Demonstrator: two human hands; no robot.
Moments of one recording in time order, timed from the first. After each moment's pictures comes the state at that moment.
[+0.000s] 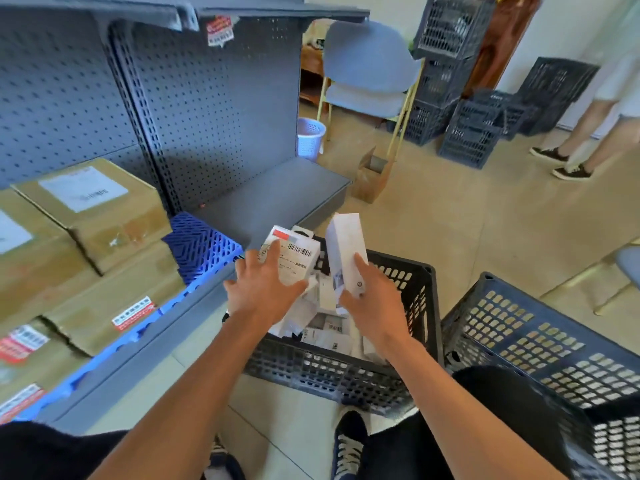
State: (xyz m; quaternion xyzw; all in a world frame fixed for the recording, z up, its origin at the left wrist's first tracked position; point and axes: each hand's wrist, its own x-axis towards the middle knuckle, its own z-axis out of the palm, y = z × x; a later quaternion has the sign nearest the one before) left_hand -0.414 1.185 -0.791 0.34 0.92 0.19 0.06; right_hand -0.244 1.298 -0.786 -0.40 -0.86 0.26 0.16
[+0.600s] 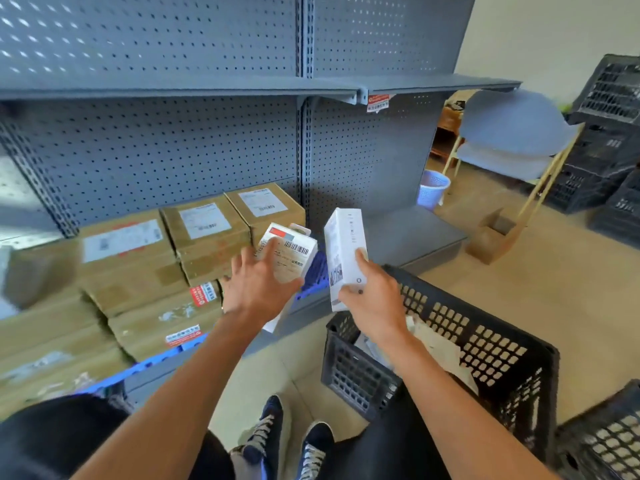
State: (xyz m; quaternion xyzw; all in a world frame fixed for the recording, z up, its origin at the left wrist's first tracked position) left_hand -0.452 1.007 -0.719 0.15 0.96 0.22 -0.06; right_hand -0.343 1.185 -0.723 -0.20 -0.90 0.34 0.19
